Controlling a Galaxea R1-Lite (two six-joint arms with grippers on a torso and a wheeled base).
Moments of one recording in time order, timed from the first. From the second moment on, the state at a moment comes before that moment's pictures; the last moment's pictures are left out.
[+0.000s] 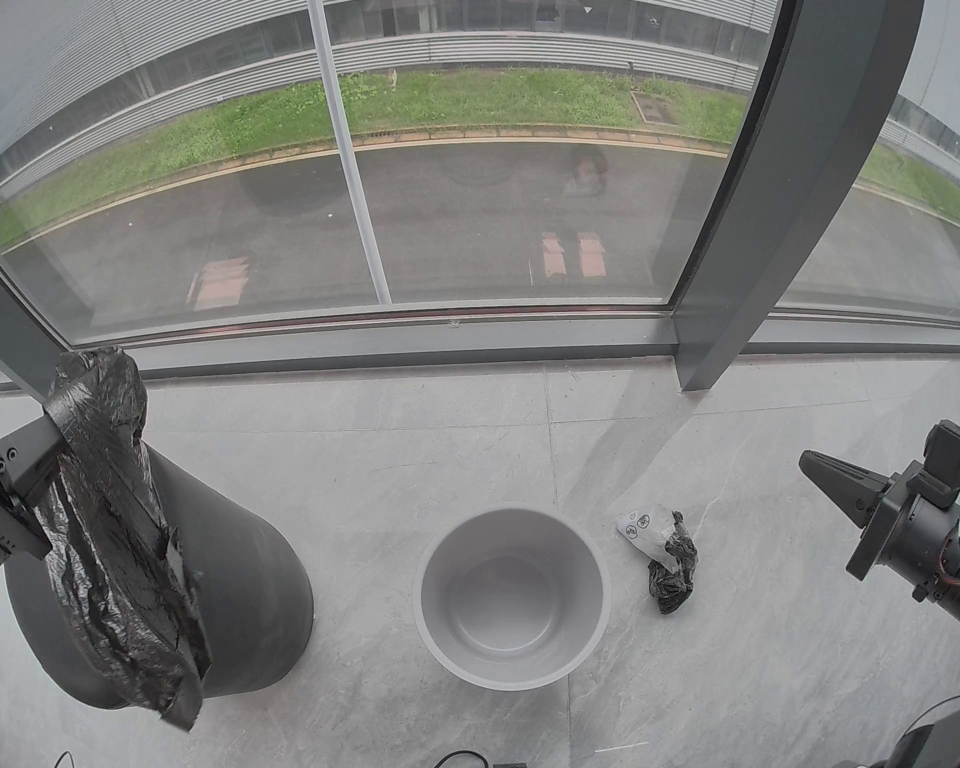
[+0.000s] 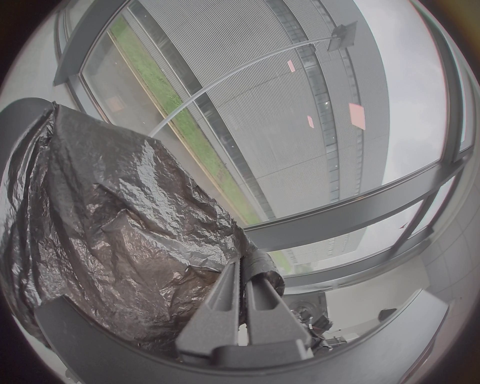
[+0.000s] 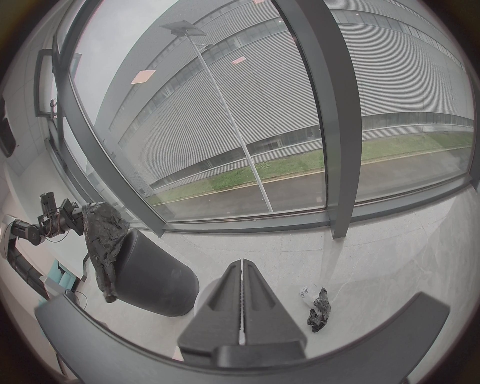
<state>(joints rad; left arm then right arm) -0.09 0.85 -0.49 -0.47 -0.51 -0.99 0.55 1.11 -0.32 -0.72 -0.09 0.21</state>
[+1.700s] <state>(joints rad) -0.49 1.23 -0.98 -0.46 -0.32 -1.01 0.92 2.04 -0.99 -0.82 -0.22 0.10</state>
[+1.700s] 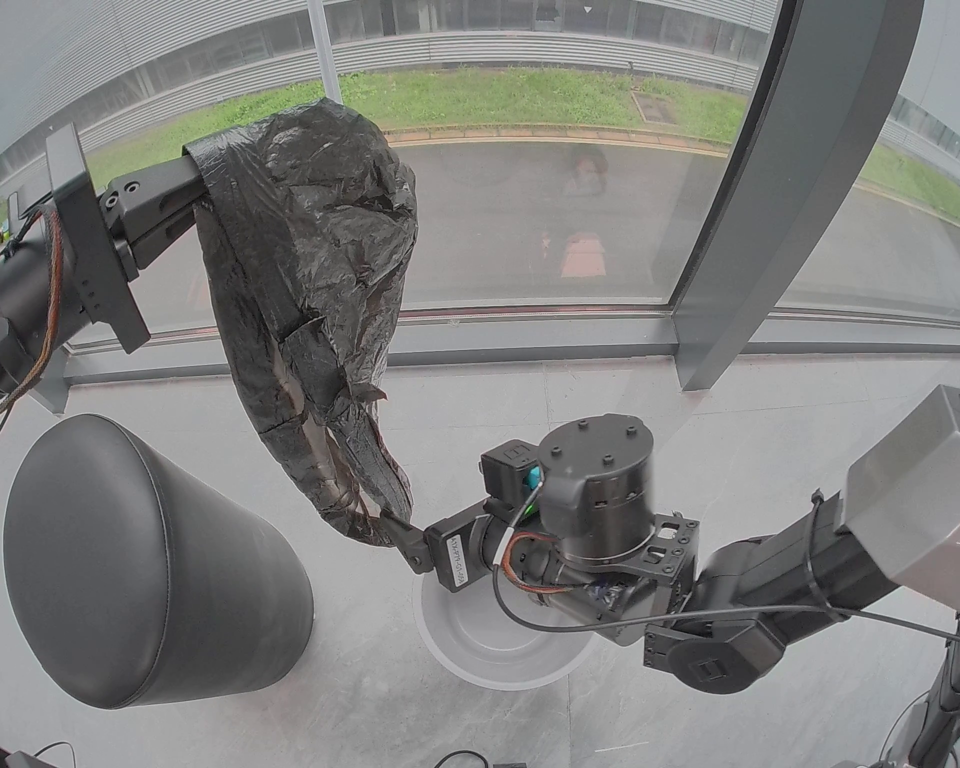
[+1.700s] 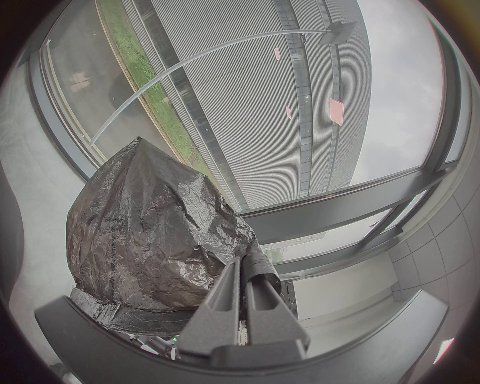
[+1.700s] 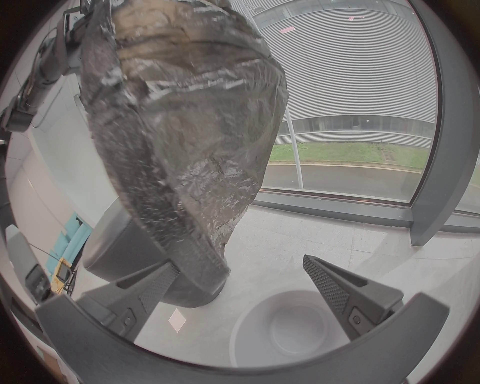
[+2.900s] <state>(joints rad) -0.49 1.18 -0.95 -0.46 -0.32 -1.02 1.00 2.31 -1.27 -0.85 -0.53 0.10</state>
